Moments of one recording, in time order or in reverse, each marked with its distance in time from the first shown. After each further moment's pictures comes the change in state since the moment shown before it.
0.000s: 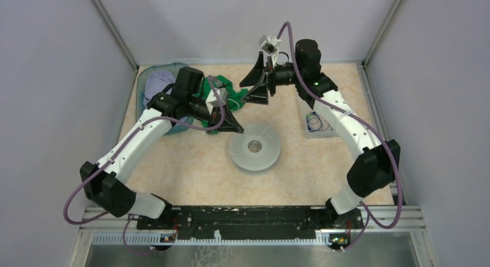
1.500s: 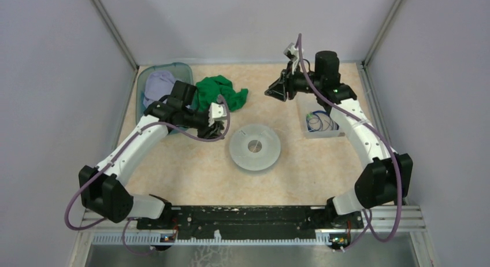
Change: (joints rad) left arm 0.060 -0.047 -0.150 -0.063 -0.426 0.168; right arm -0.144 -0.126 -0.167 -0.218 0.327 -0.214
